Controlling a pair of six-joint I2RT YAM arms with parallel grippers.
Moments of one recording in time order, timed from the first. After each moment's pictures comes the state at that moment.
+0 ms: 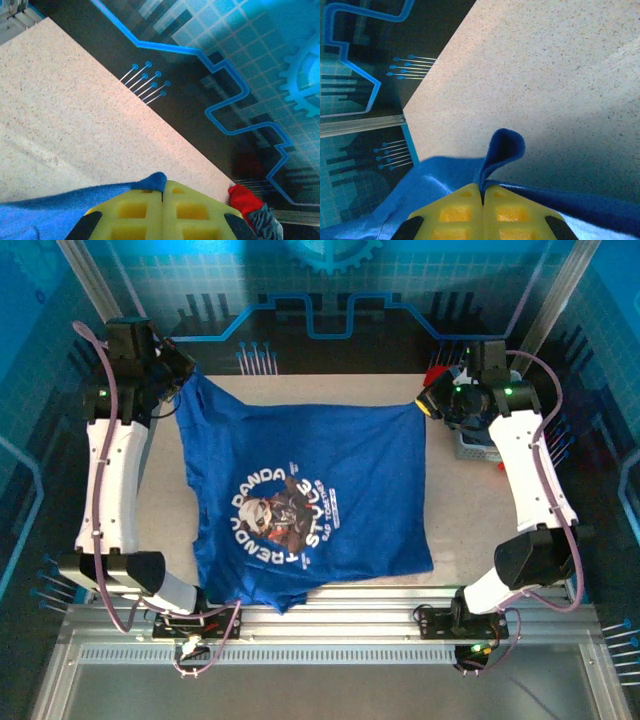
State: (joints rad) left arm 0.06 1.51 1.93 -0.94 0.06 -0.83; right arm 0.09 1.56 1.75 -1.00 -0.37 0.95
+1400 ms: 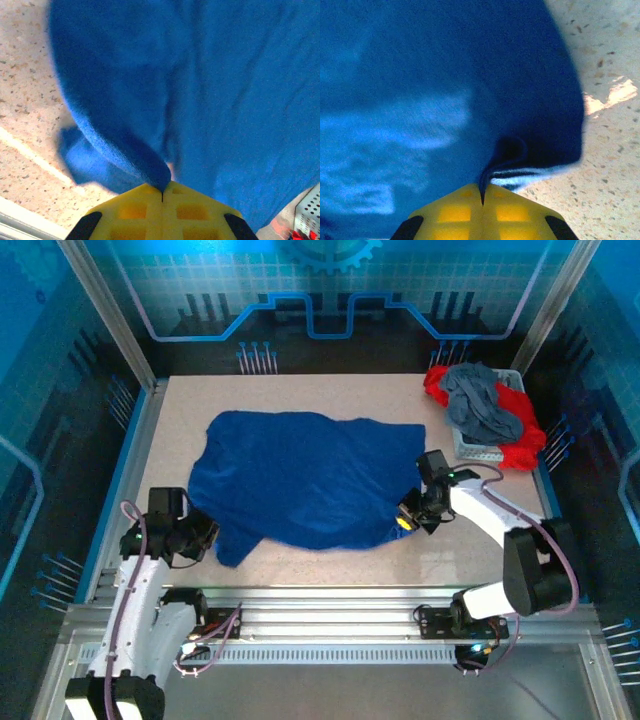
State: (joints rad) left arm 0.10 0.73 0.61 -0.95 0.26 -1.10; right arm 0.26 1.44 0.81 -0.74 -0.29 1.05
